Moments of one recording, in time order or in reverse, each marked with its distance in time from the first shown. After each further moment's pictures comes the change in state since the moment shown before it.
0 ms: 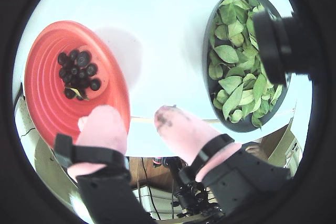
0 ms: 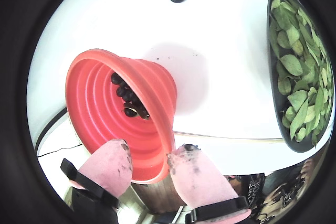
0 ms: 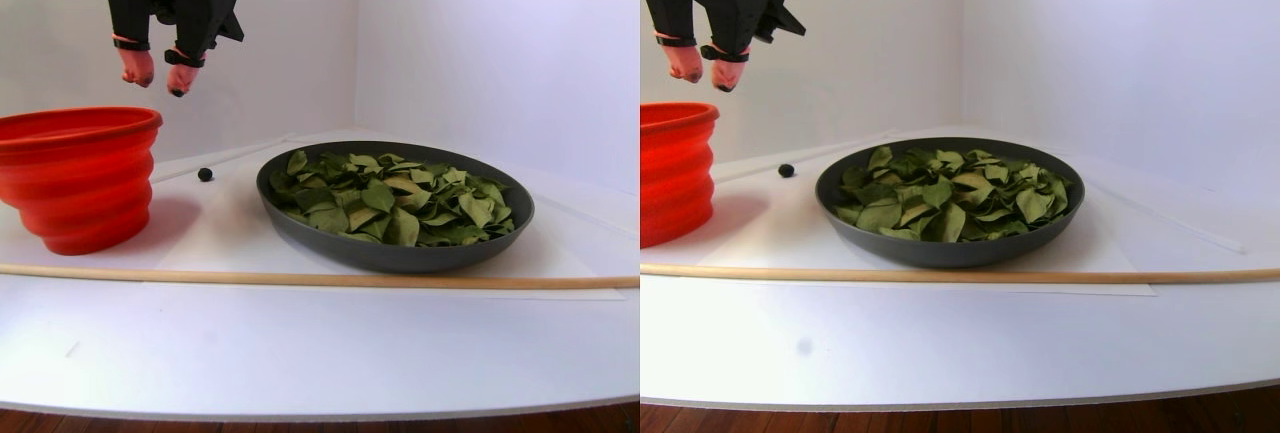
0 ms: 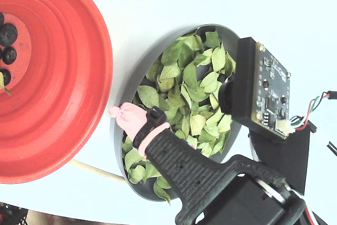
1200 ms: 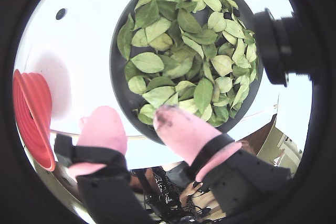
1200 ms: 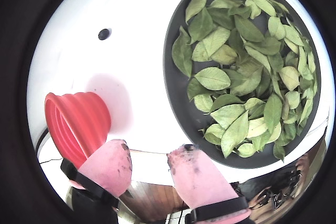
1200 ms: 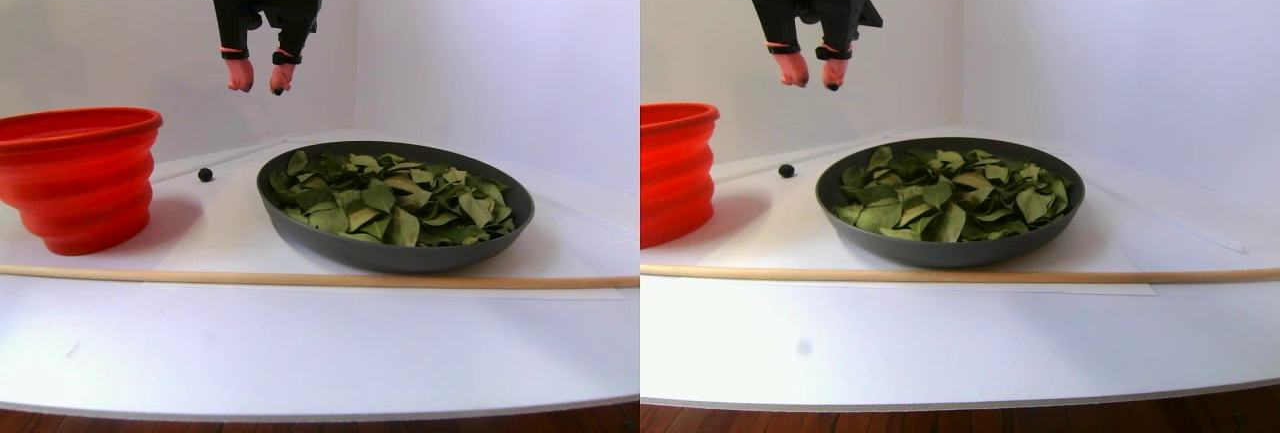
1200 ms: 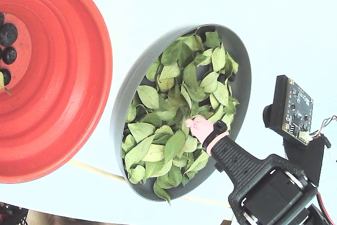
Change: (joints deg) arm 16.2 1.8 -0.2 1.4 -13.4
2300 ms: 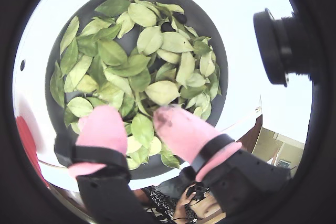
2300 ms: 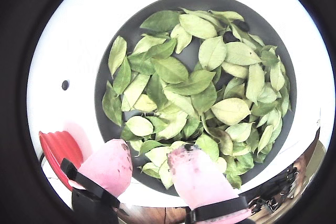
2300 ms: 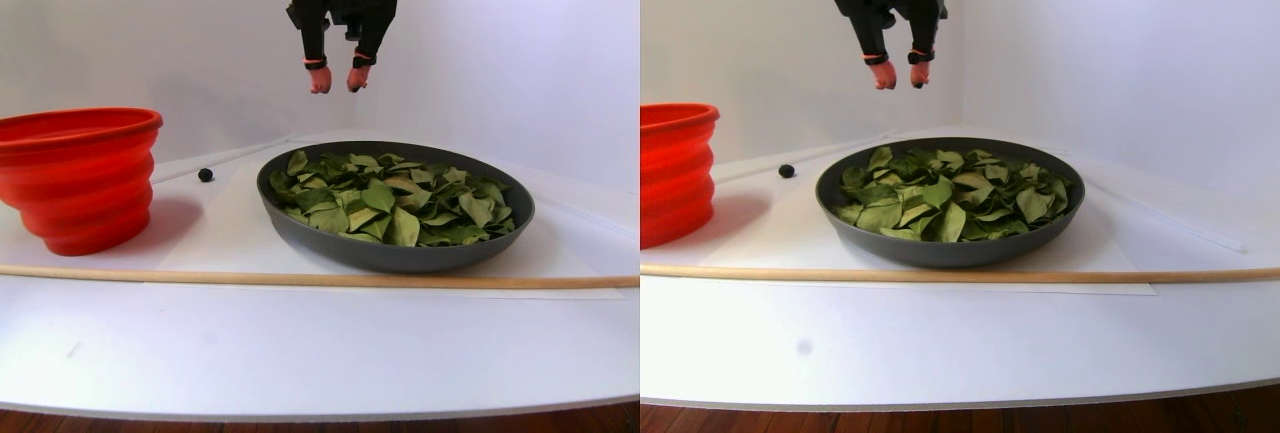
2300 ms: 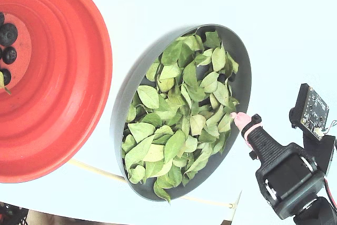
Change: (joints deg) arm 13.1 -6.6 -3.9 -10.0 -8.0
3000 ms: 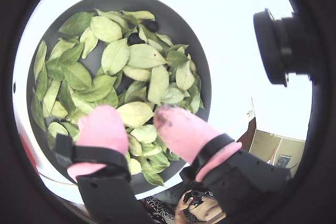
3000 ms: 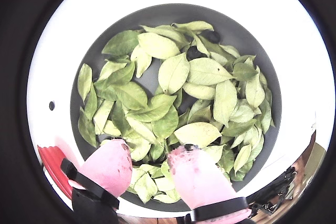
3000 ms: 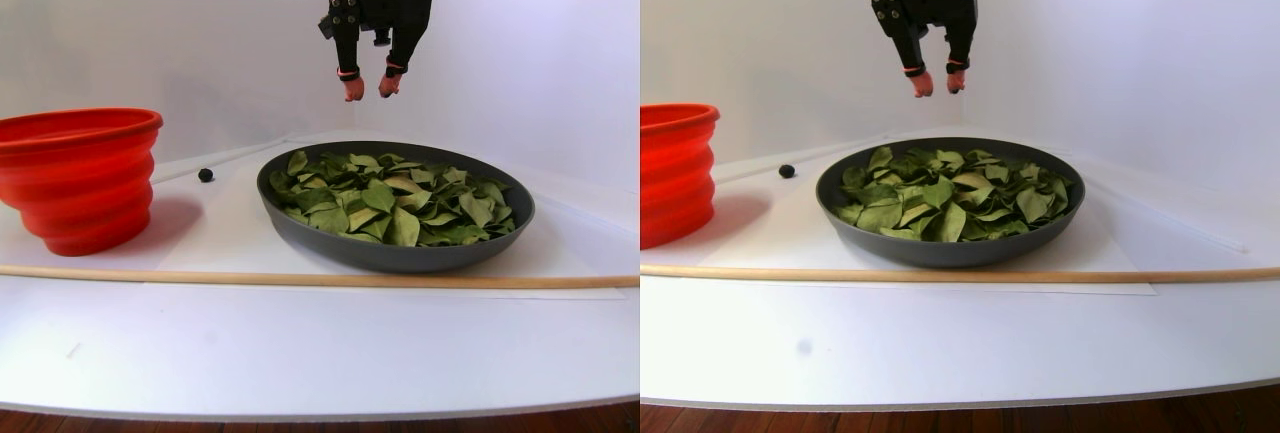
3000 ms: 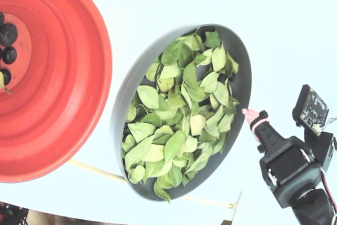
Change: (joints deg) arm 5.6 -7.6 -3.7 -8.3 -3.4
